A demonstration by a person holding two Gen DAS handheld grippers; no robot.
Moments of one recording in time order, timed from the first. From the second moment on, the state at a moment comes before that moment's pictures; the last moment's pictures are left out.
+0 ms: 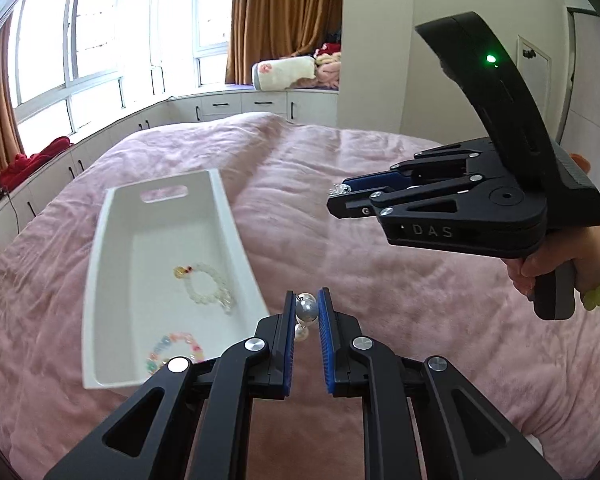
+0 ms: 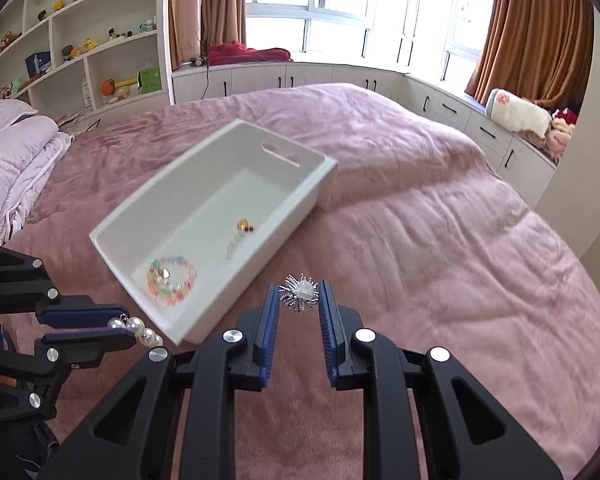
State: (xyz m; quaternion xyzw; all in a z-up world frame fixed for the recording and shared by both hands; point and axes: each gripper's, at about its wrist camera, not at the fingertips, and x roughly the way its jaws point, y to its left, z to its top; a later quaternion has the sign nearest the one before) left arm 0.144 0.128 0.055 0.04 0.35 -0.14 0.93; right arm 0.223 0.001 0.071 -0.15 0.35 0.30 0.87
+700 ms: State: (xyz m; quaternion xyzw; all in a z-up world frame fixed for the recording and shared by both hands) left arm 0.231 0.234 0.063 0.00 0.38 0.01 0.93; right arm 0.311 0.112 0.087 -0.08 0.37 0.31 0.87
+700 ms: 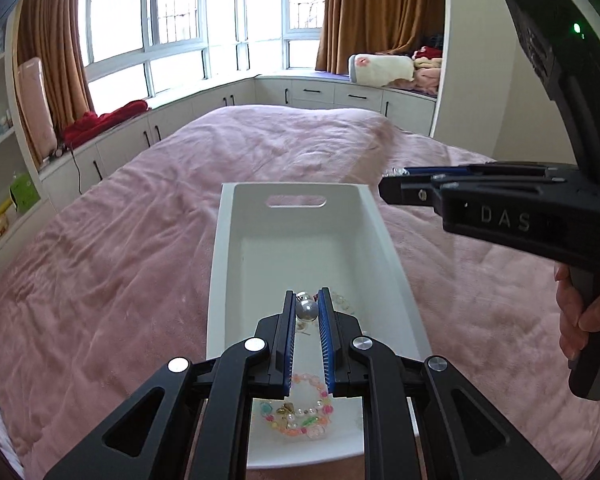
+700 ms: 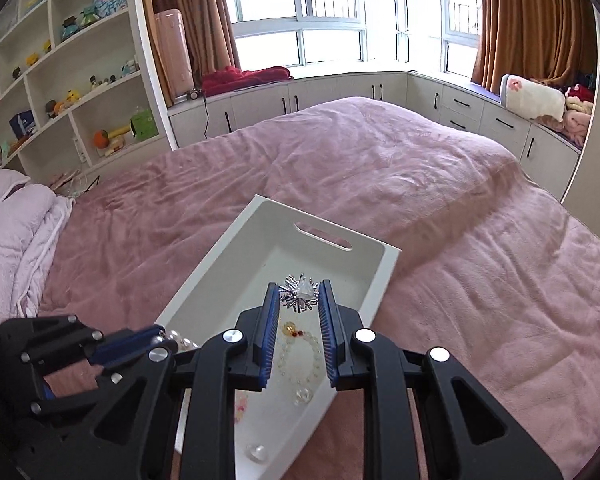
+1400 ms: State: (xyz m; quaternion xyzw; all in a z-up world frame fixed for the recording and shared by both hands) left arm 0.245 0.244 0.042 0.03 0.36 0.05 0.93; right arm 0.327 0.138 0.063 -0.09 0.39 0.28 0.87
